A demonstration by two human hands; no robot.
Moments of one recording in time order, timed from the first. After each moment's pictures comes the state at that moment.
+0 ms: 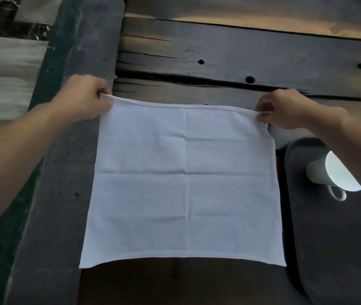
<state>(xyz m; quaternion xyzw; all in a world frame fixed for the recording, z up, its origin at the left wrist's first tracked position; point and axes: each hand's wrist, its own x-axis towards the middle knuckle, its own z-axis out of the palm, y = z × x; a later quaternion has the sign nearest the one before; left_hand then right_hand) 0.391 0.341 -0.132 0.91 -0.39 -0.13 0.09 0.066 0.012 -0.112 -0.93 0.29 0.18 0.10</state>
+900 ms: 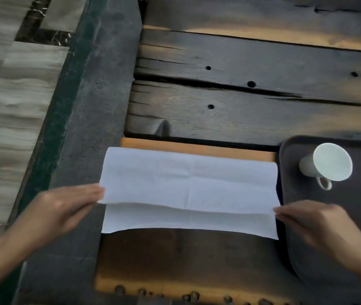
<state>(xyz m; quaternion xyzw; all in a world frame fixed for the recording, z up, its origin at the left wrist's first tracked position) 0.240 0.571 -0.097 0.79 -0.57 -0.14 0.17 -0.141 0.182 -0.067 -0.96 0.19 -0.01 0.19</state>
